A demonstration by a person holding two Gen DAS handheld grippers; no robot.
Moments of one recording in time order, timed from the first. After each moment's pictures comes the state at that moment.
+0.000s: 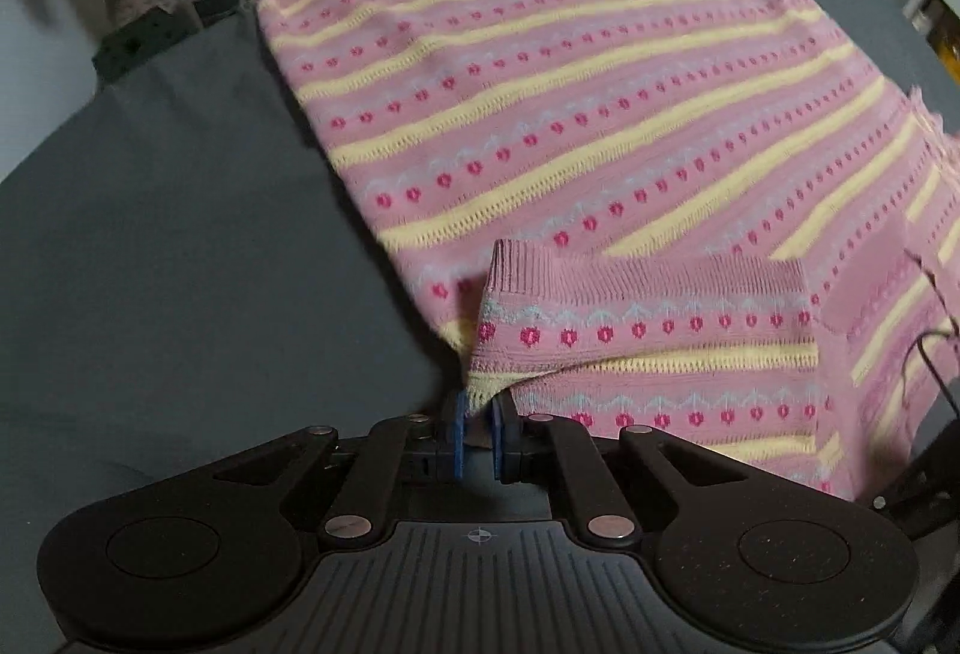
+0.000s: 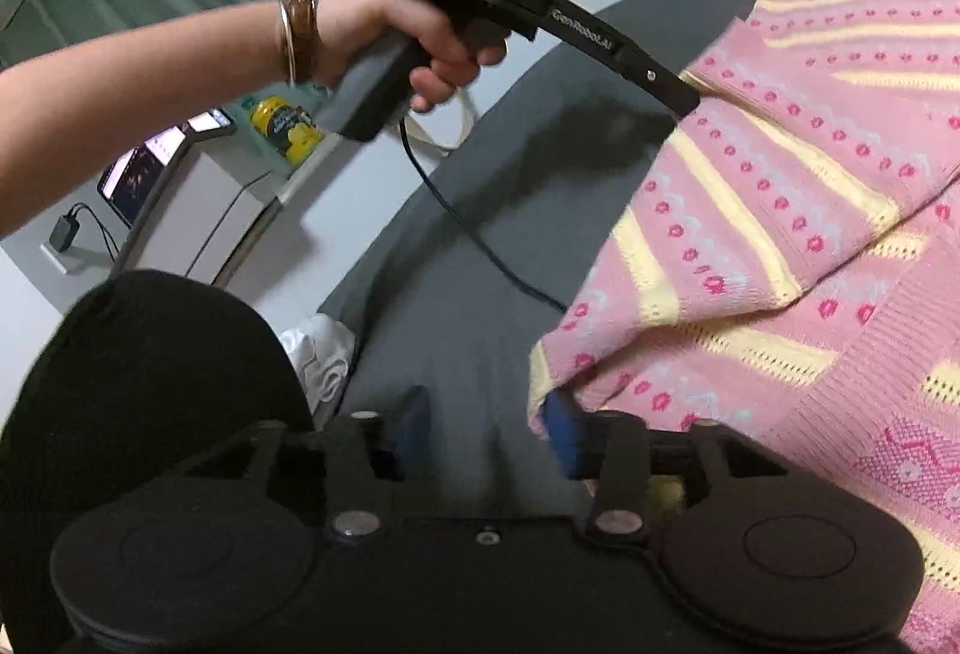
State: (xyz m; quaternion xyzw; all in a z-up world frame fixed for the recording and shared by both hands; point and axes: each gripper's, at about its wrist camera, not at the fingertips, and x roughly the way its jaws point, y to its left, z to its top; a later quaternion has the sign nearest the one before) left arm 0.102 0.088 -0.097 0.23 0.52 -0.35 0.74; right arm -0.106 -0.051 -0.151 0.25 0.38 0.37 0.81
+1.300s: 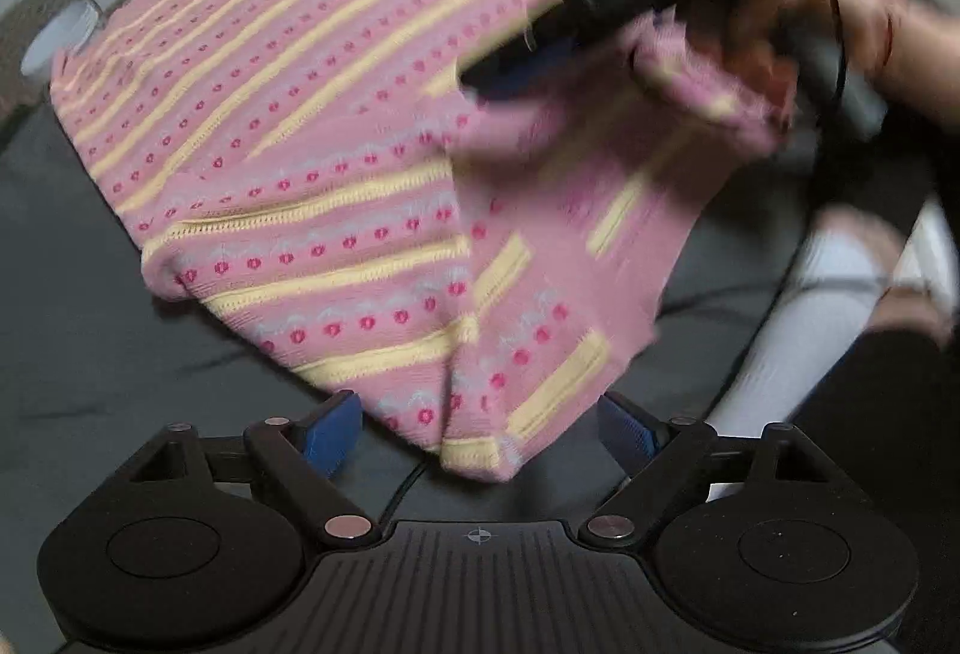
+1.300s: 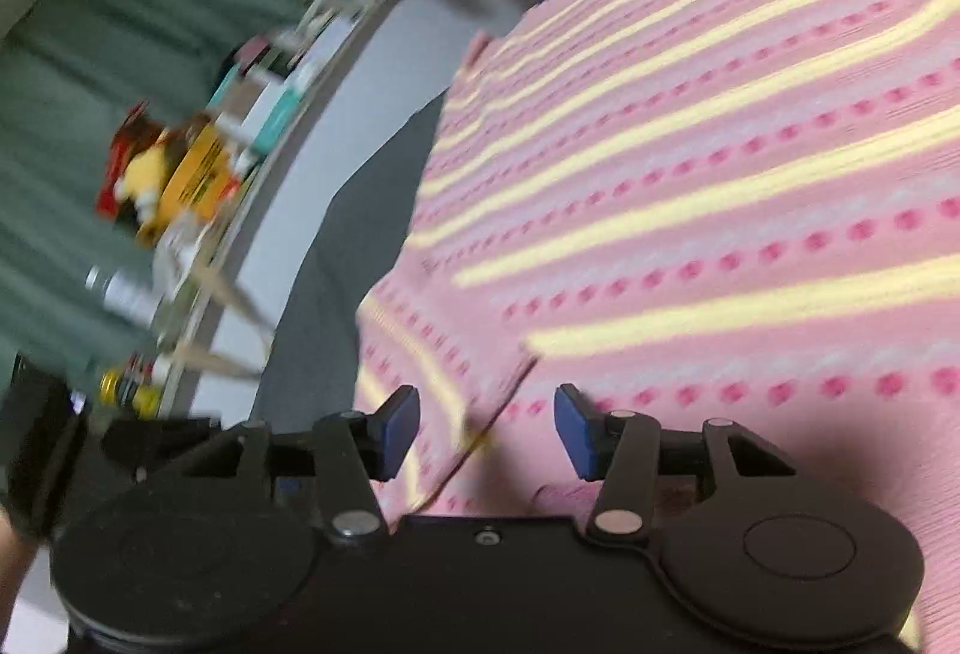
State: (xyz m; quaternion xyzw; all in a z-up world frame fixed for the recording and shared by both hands) left arm -0.061 0.060 -0.075 0.37 0.51 -0.44 0.64; right arm -0.075 -0.202 -0.157 0.41 0.38 0.13 0.82
